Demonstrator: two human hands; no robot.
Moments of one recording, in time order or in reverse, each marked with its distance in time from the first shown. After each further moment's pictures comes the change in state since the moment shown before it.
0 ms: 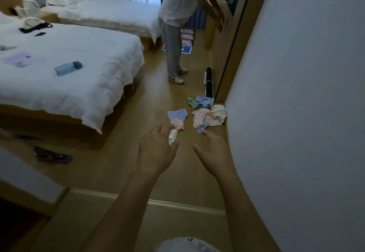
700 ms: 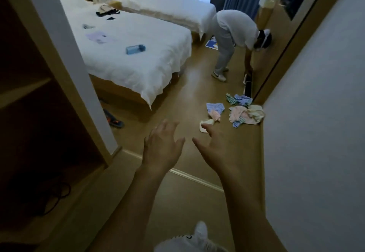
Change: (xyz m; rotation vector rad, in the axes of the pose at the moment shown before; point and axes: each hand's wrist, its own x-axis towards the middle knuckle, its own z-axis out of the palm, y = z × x) left_hand -0.214 -0.174 -0.118 -0.135 0.101 -0.200; right_hand -0.189 -0.152 0.142 -0.009 -0.115 -0.161
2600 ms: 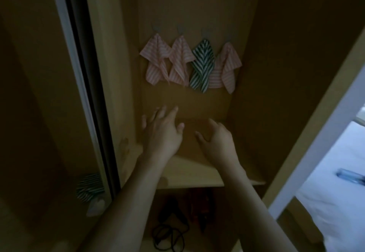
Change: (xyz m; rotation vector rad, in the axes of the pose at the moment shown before) left_hand 0.009 -0.342 -0.418 0.412 0.886 -0.843; right_hand 0.047 -0.540 0.314 0.122 -0.473 -1.080
